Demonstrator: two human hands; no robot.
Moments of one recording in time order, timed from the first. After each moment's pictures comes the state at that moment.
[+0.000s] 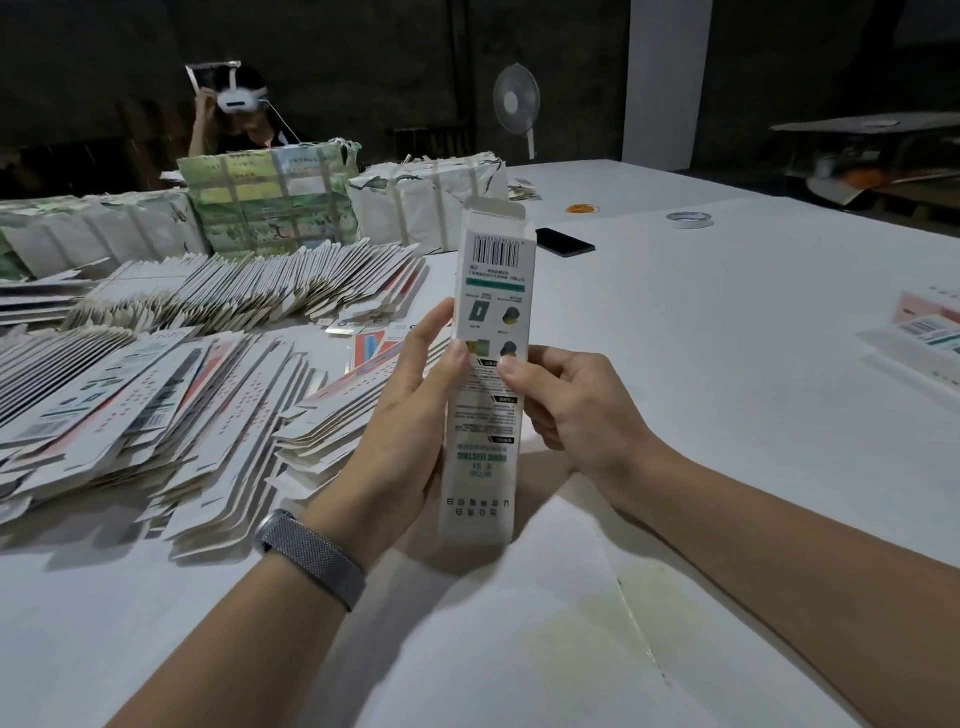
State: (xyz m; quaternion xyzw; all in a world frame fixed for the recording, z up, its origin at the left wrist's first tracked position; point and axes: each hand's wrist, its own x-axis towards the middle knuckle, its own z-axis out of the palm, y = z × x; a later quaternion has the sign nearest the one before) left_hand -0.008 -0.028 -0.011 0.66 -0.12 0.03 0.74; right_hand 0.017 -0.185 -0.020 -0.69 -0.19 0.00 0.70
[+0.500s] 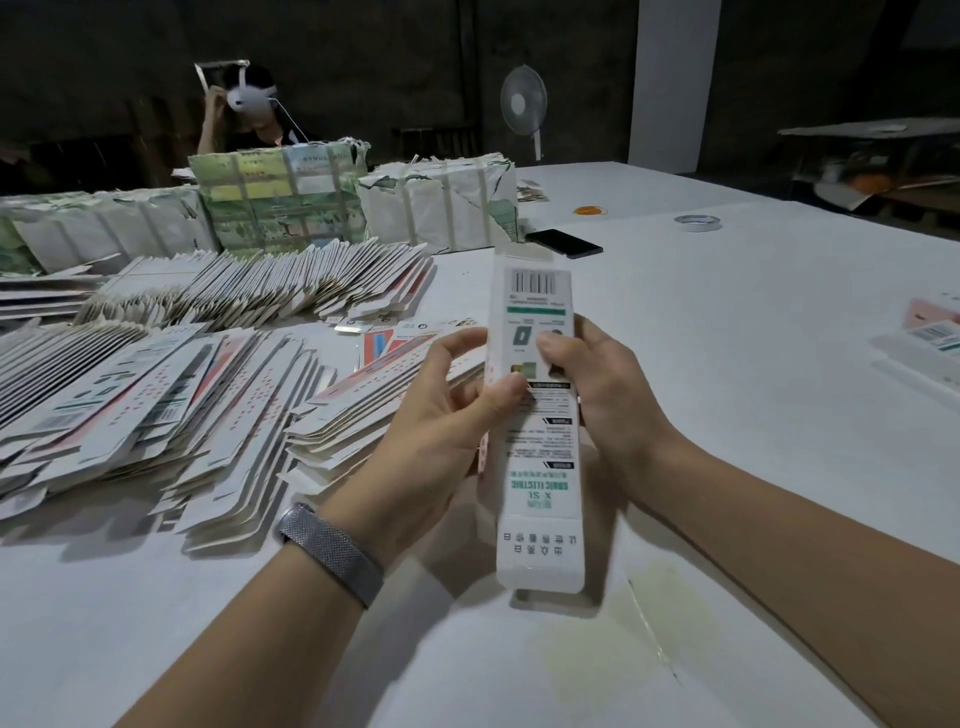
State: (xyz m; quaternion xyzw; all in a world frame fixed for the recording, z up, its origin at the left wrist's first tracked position) left_hand -0.015 -0.034 -0.011 0.61 -0.12 -0.03 0.78; right_hand 0.021 -0.187 -0.015 -0.64 -0.17 -0.02 0.74
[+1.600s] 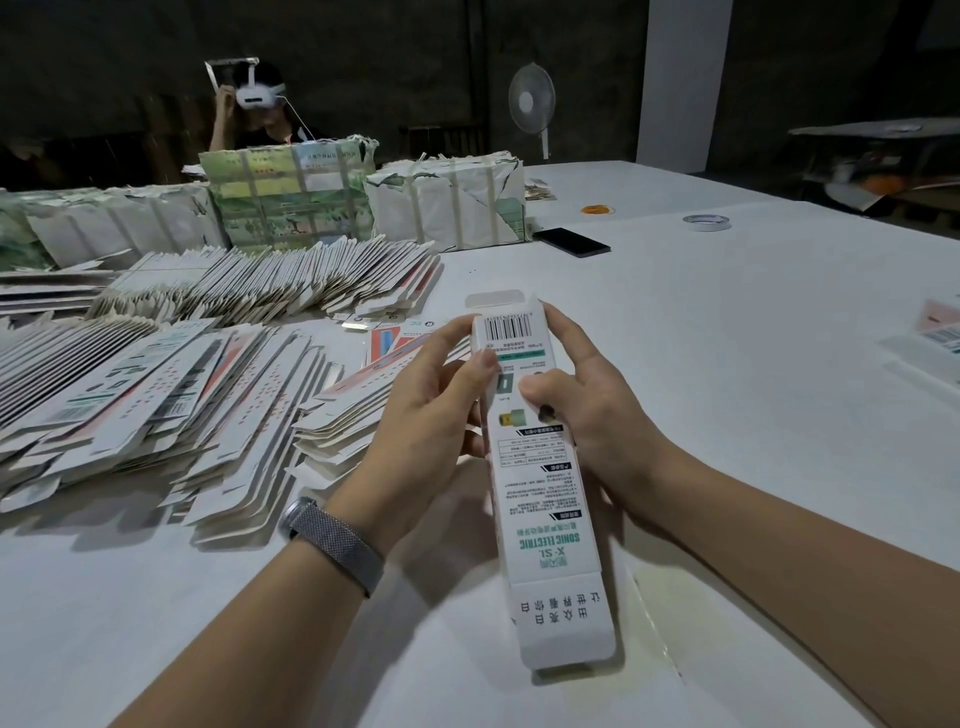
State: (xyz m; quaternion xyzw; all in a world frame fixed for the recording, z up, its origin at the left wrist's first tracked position) left_hand -0.012 -0.028 -0.012 0.68 -0.11 0.06 0.73; right_hand 0.012 -0.180 -0.019 -0.66 -0.23 0.04 0.72
